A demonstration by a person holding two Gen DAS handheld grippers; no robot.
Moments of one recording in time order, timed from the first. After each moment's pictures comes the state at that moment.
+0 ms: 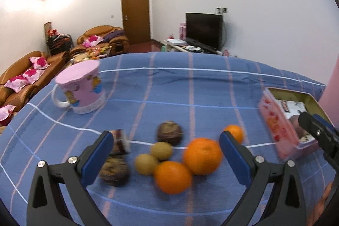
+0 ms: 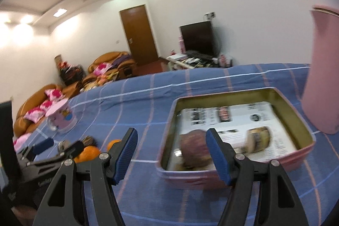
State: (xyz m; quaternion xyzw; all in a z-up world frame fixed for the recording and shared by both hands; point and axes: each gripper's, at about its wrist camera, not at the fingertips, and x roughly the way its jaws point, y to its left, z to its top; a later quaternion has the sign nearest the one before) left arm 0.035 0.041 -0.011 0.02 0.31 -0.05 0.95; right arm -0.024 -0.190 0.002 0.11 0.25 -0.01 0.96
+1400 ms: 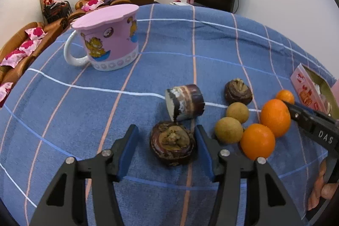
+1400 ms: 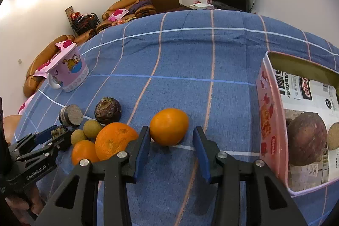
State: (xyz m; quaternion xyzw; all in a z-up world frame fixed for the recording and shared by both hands) left arm 0.062 0.119 -0.046 0.01 0.44 -0.05 0.90; right arm 0.065 -0.105 -0.042 0.08 0.42 0.06 0.90
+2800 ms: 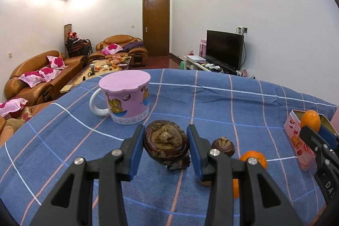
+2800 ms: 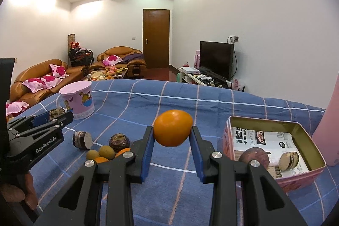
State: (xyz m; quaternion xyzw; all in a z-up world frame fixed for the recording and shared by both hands) left arm 0.032 0.109 -0.002 -0.01 0.25 0.00 0.97; right arm -0.020 -0.085 0.009 -0.01 0.21 -0.01 0.98
